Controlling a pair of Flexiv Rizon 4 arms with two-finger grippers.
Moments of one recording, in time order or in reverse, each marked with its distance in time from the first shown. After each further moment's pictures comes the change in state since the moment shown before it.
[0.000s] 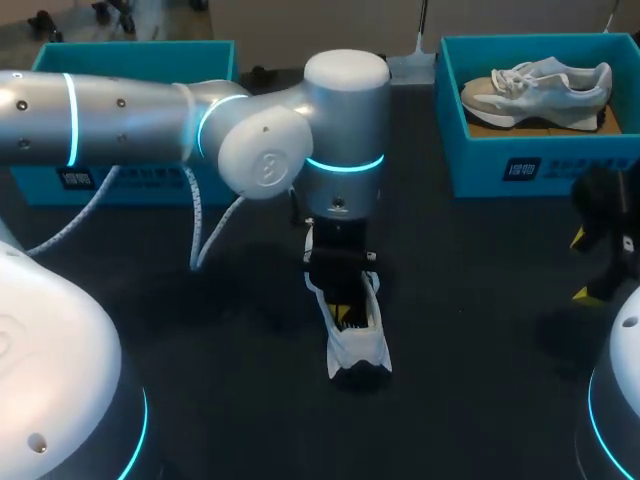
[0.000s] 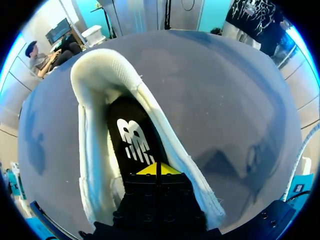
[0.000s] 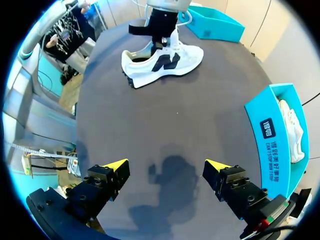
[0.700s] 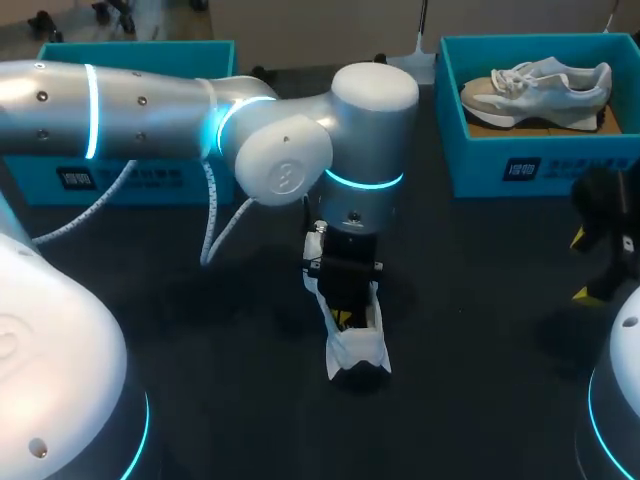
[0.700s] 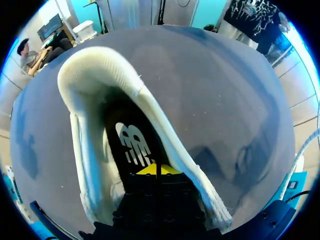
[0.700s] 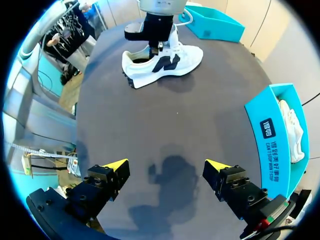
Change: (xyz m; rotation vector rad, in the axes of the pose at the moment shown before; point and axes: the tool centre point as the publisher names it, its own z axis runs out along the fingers) left arm -0.001 0.001 0.009 -0.055 0.091 -0.012; right arm 0.000 0.000 0.000 0.000 0.000 0.000
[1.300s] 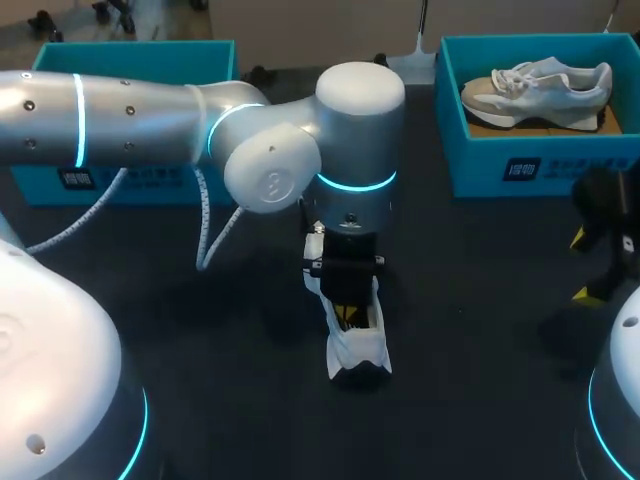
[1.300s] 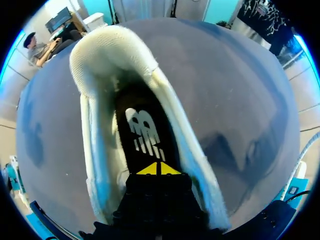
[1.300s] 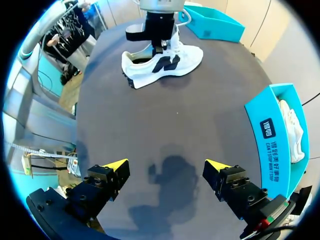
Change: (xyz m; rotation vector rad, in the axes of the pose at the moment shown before) left arm -0.007 0.007 -0.008 -0.071 -0.063 -0.036; right arm 0.000 0.000 0.000 0.000 0.000 0.000
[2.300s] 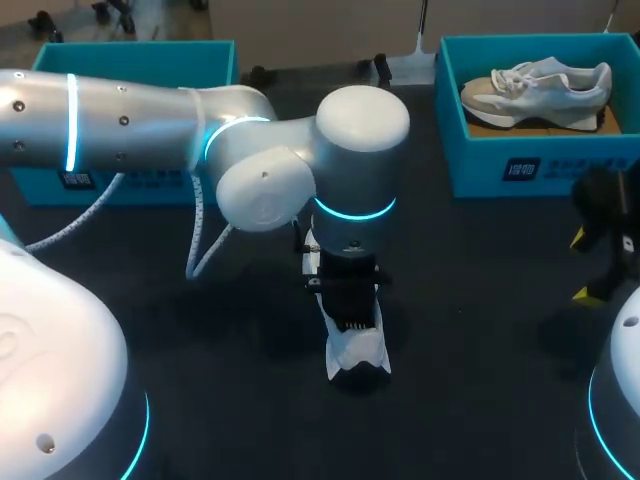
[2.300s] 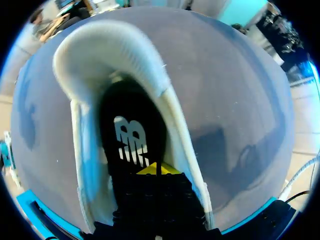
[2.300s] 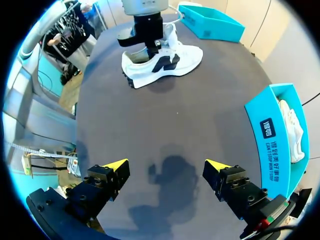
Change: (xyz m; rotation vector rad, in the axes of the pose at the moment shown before) left arm 0.009 -0.005 0.006 -0.107 0.010 -0.193; right arm 0.000 0.000 0.000 0.000 0.000 0.000
